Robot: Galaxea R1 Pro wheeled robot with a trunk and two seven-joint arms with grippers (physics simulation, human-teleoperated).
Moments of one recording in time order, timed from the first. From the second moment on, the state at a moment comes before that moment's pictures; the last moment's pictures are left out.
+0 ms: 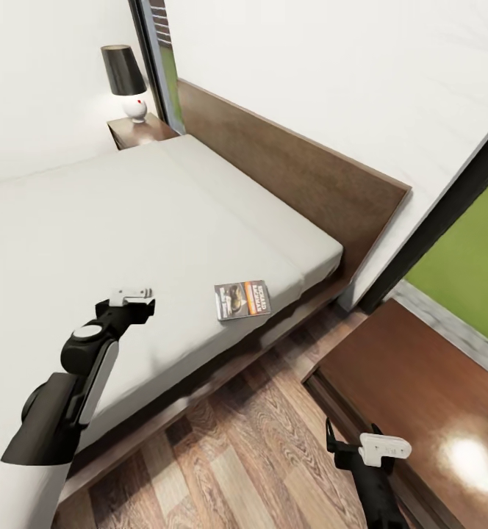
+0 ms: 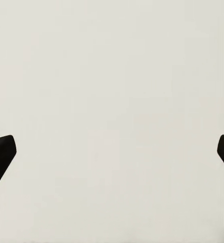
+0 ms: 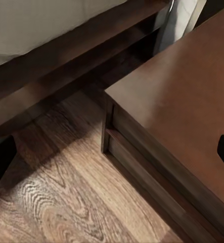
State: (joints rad) left arm -0.62 0.13 -0.09 -1.56 0.08 0.73 0.18; right arm 0.11 0.06 0.04 -1.52 0.04 -0.06 -0.17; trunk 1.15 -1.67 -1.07
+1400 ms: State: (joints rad) left arm -0.14 0.05 -0.32 -1.54 0.09 0.27 0.22; right arm 0.11 0.06 0.04 -1.52 0.04 -0.06 -0.17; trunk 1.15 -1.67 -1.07
